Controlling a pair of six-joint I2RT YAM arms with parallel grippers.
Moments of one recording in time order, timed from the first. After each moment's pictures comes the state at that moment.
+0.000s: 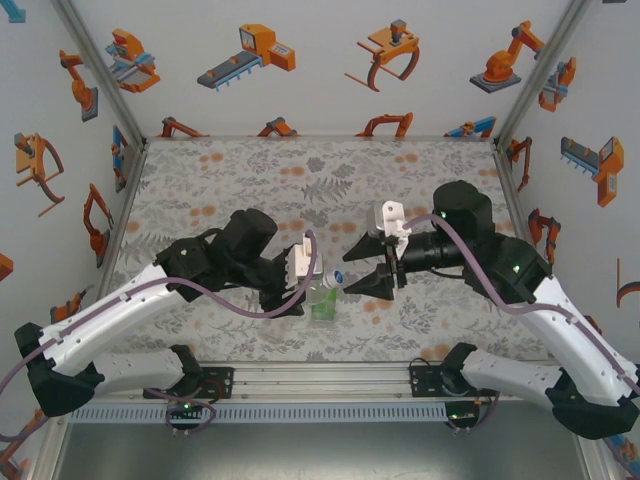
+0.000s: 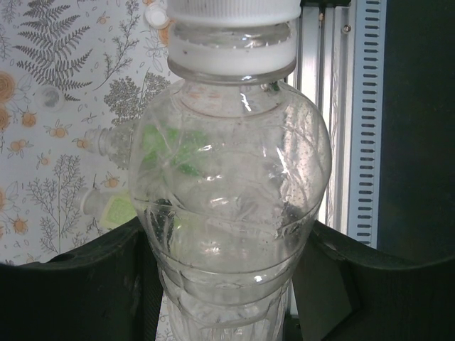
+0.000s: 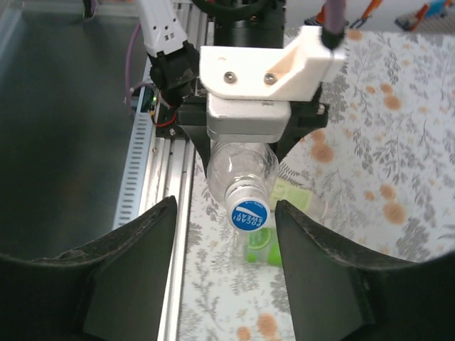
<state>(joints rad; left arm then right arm) -1.01 1.12 1.18 -0.83 0.42 0.41 0.81 0.99 1.35 -0.73 -0.80 -0.37</state>
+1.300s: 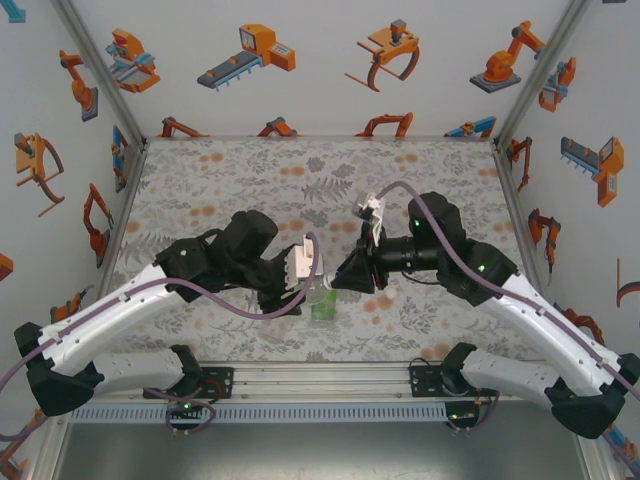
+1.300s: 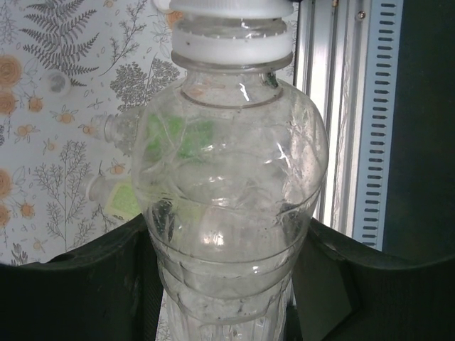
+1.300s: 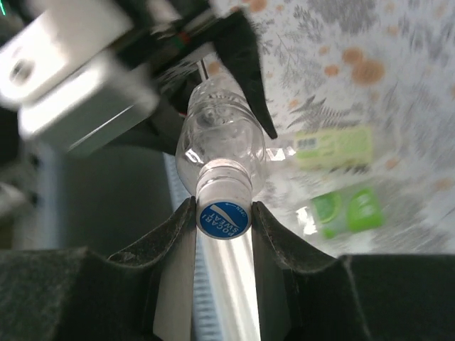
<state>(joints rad) -1.02 1.12 1.18 -0.86 0.36 0.40 0.81 0.99 1.13 -0.56 -0.61 0.27</state>
